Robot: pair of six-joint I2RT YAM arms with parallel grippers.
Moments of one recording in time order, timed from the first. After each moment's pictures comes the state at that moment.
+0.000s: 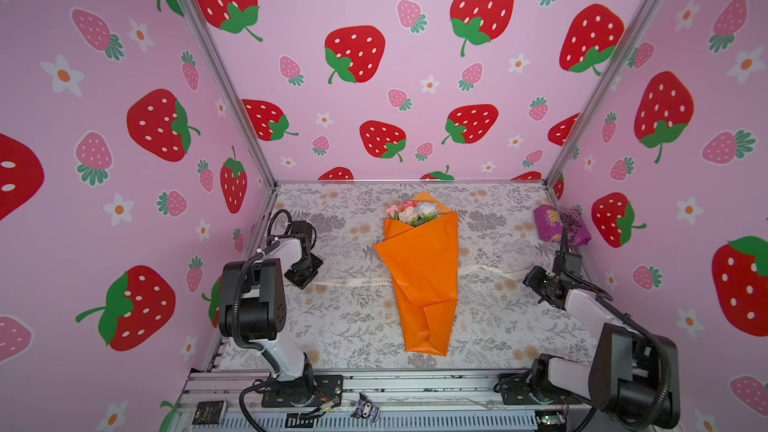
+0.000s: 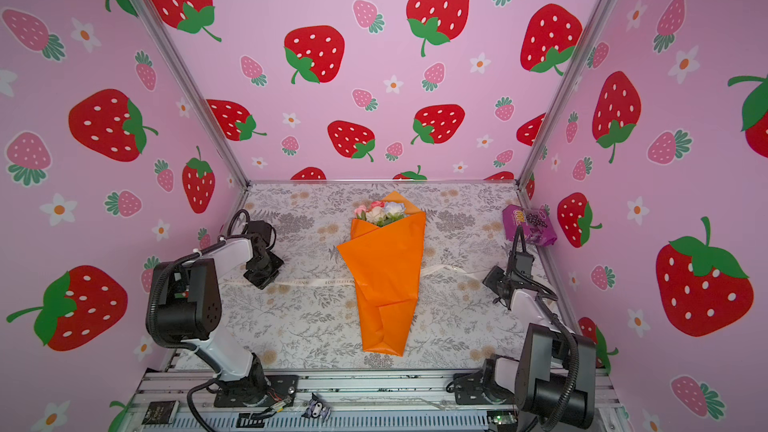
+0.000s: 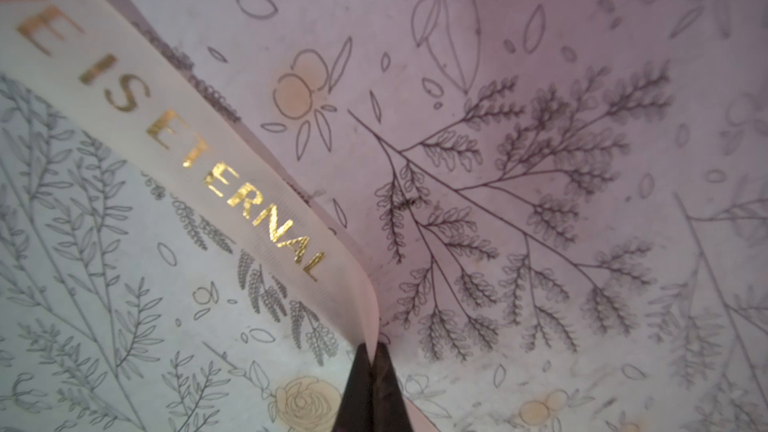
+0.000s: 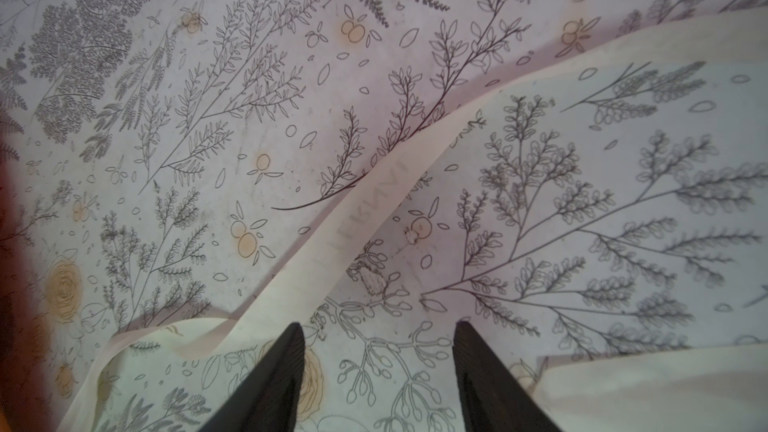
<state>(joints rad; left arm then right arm) 0.08 1.73 1.00 -0.69 -0.09 -0.88 -0.15 1.24 0.50 -0.21 -0.05 0.43</state>
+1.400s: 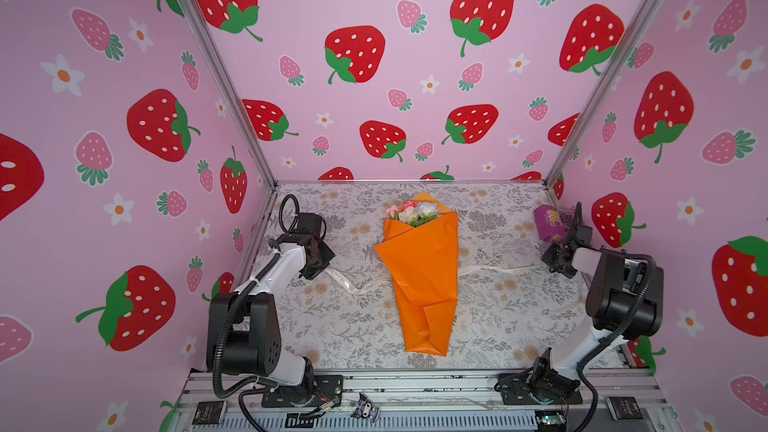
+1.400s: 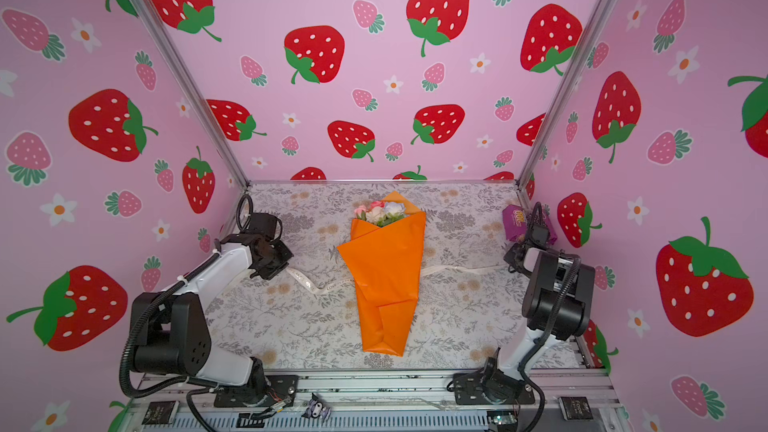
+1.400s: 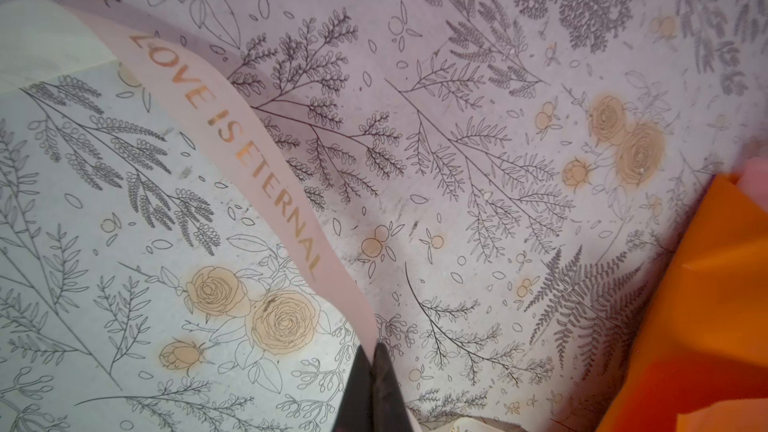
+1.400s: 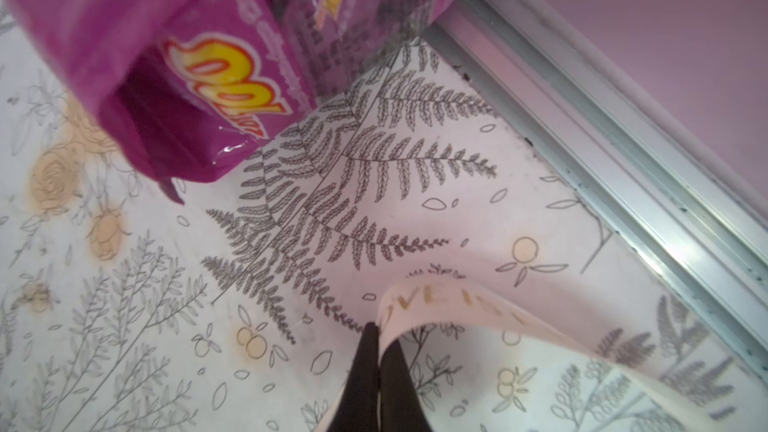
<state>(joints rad) -0.04 1.50 1.00 -0.71 -0.01 -0.79 -0.28 1.76 0.91 -0.15 0.03 0.34</state>
